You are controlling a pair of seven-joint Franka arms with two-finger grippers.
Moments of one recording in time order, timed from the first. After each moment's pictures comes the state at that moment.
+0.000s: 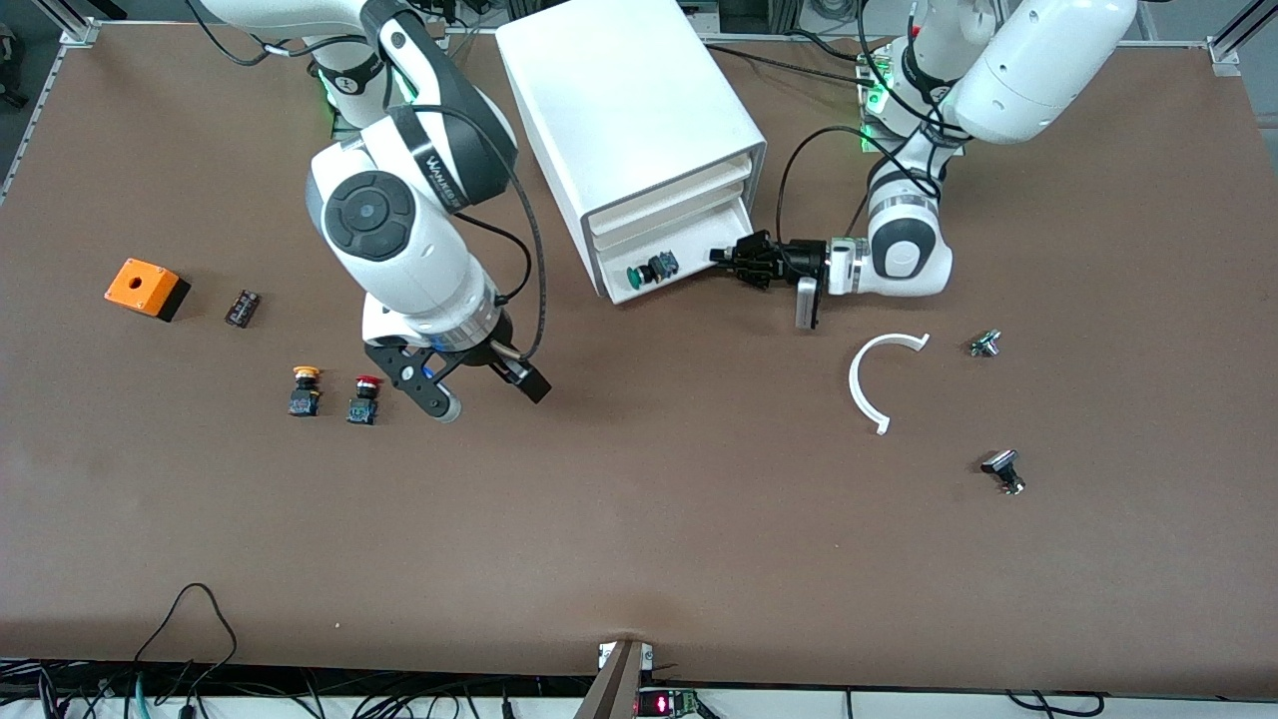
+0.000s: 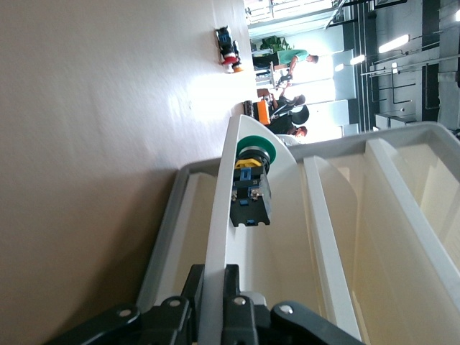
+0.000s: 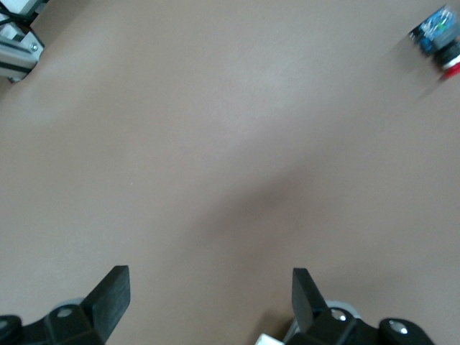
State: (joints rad) left arm -0.04 0.58 -0.28 -2.30 -1.62 1.94 1.44; right arm 0.42 0.56 0.15 -1.27 -0.02 1.93 1.29
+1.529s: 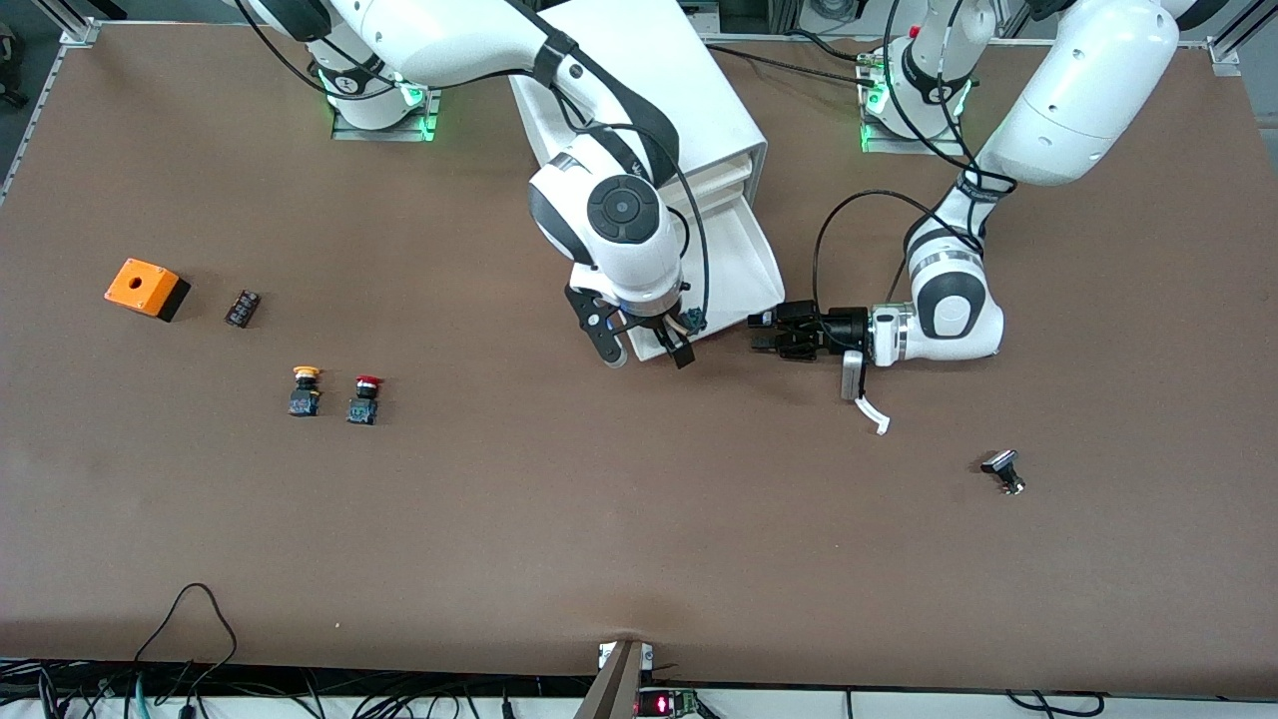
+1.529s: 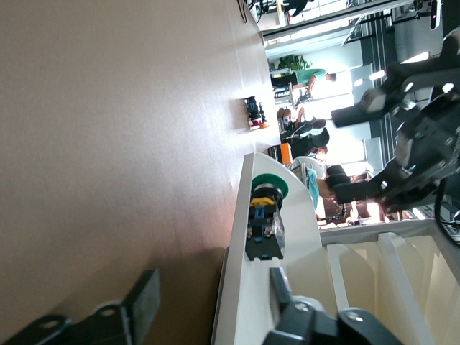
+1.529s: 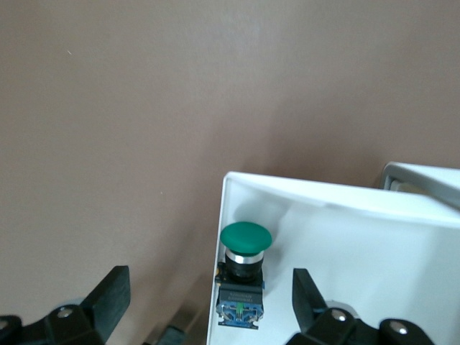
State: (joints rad) left arm 0.03 0.67 -0.22 -2.04 -1.46 1.95 1.27; right arm 0.69 0.82 0.15 -1.16 -0.02 2.06 1.86
